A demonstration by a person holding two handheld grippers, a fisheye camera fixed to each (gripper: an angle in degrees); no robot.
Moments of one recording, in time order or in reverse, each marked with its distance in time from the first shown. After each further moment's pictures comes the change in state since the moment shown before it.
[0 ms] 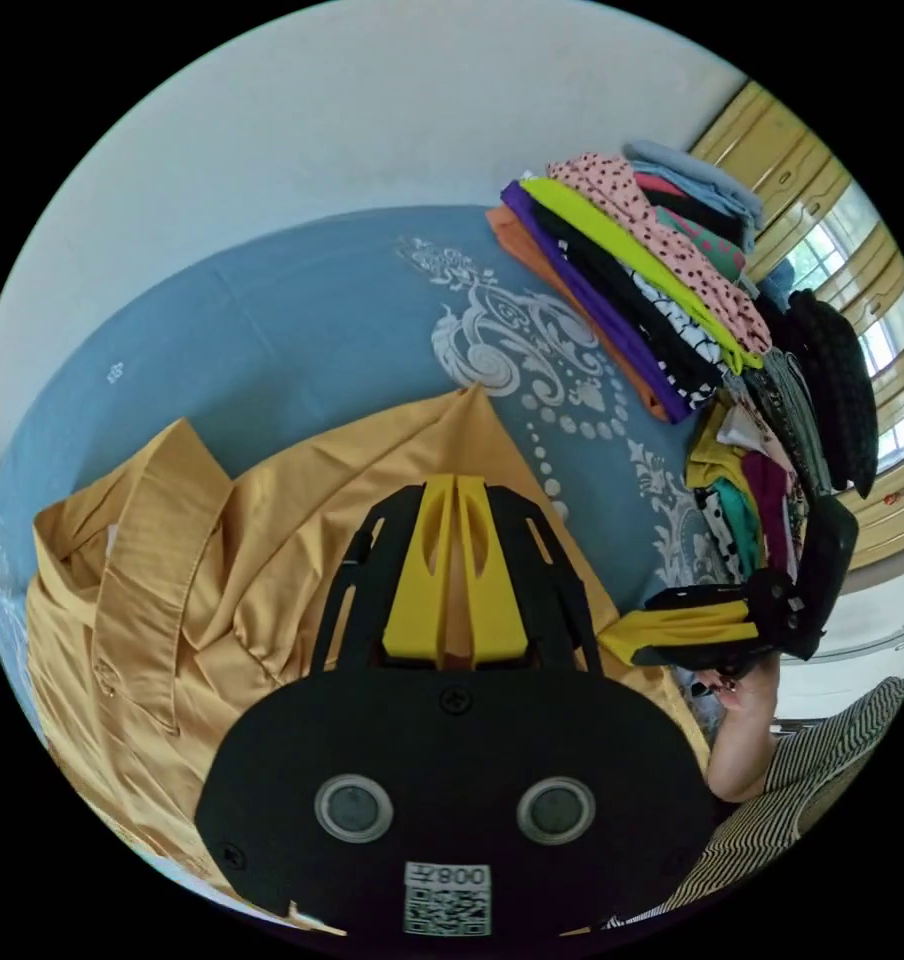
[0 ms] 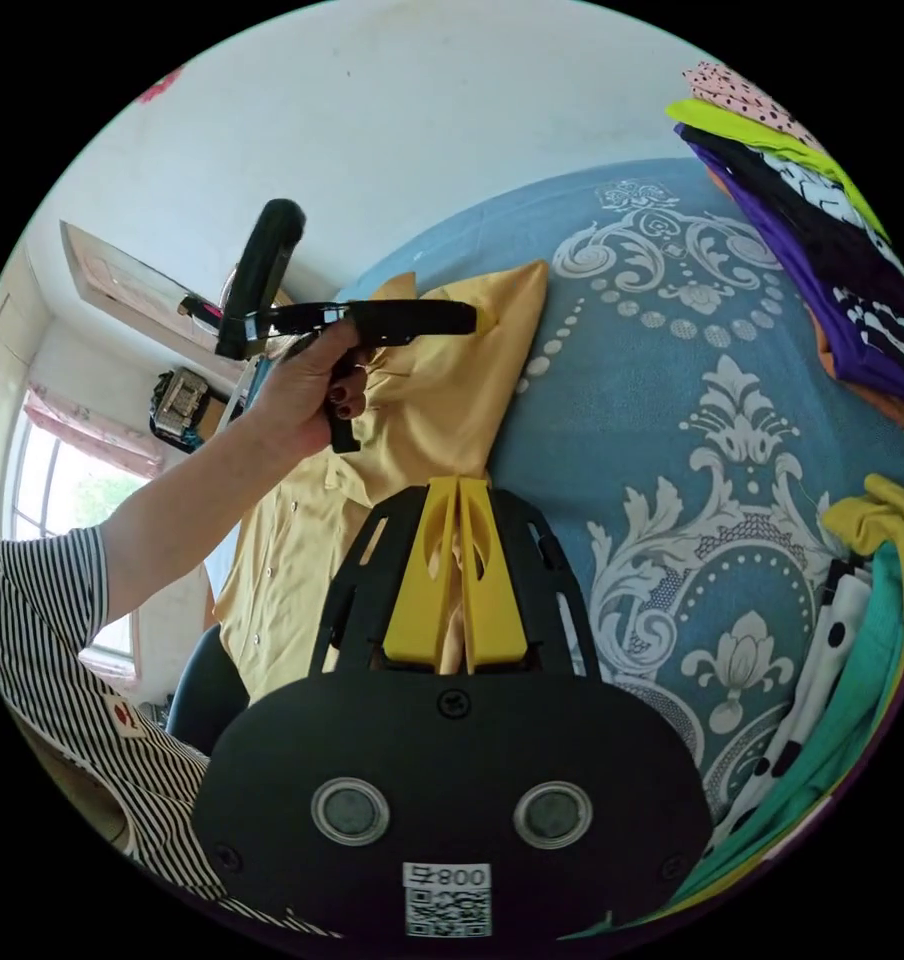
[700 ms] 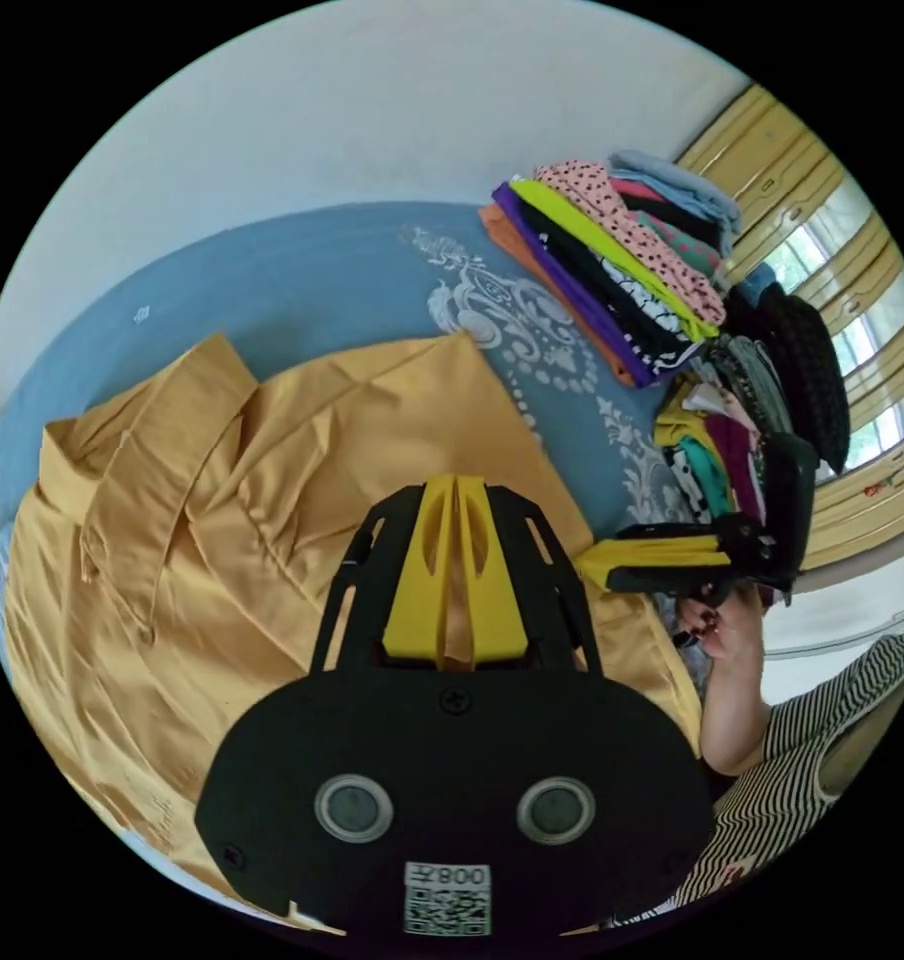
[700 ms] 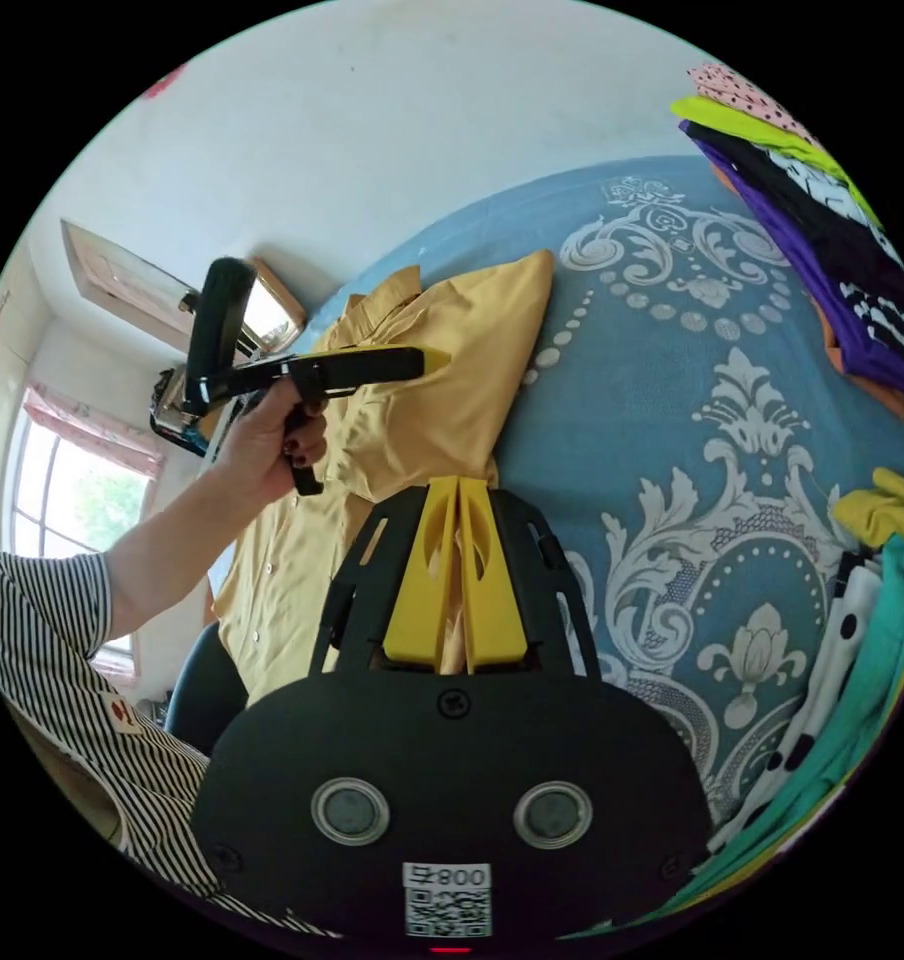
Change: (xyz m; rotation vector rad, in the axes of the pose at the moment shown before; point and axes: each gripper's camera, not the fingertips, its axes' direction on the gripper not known) left arm 0.006 0.103 -0.168 0.037 0.064 -0.019; right arm -0.052 -0.029 -0.014 -0.017 0.012 -0.009
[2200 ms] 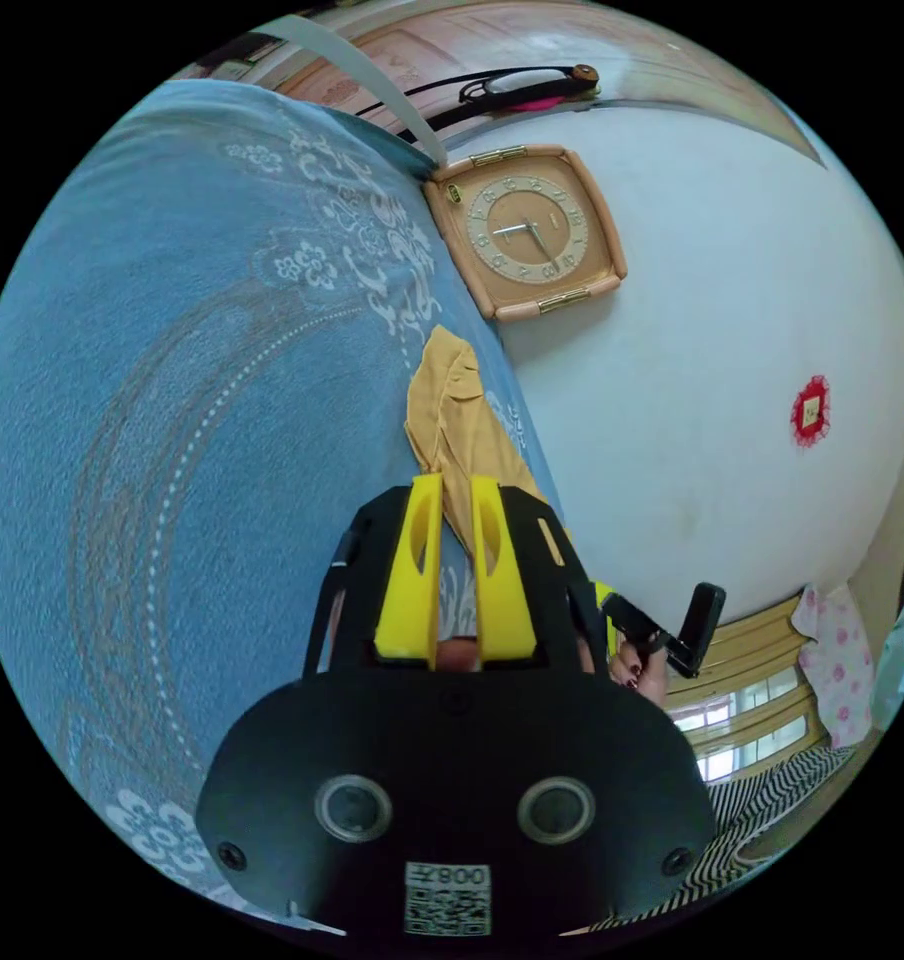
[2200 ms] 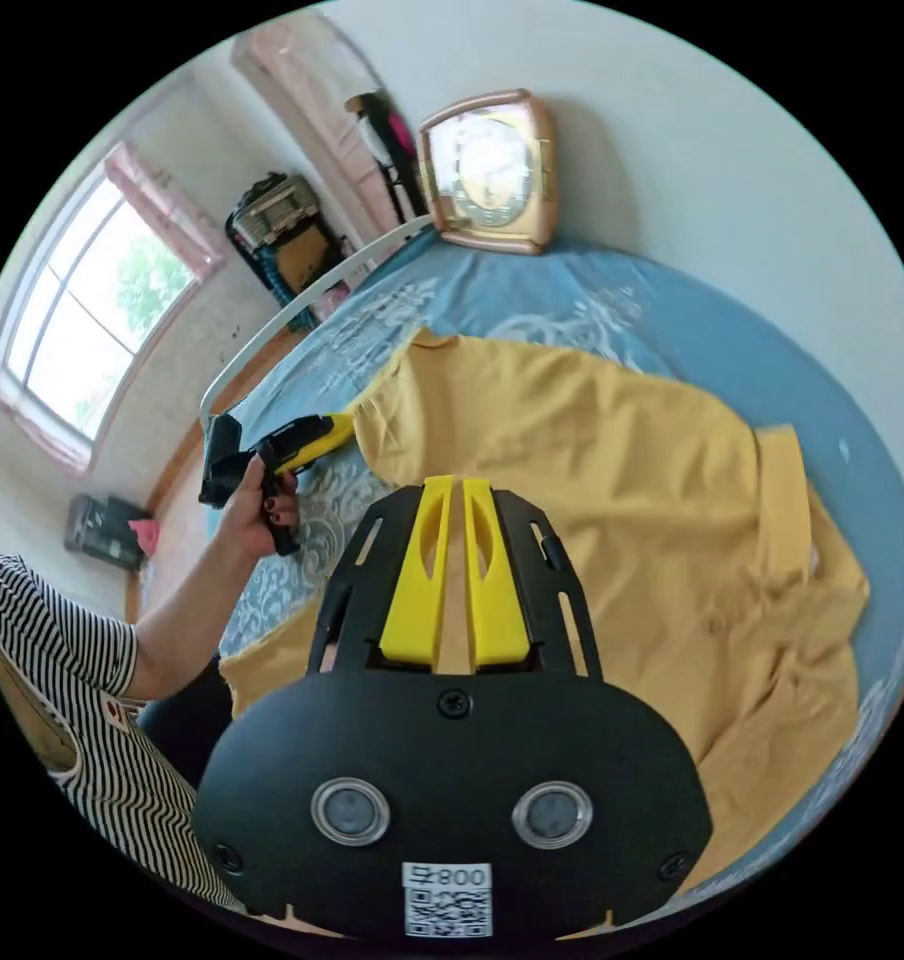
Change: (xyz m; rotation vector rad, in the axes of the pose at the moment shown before) left arm -0.333 0.518 -0.633 0.840 0.195 -1.050; right arm -0.685 -0.294 0.211 -0.211 0.016 -0.589
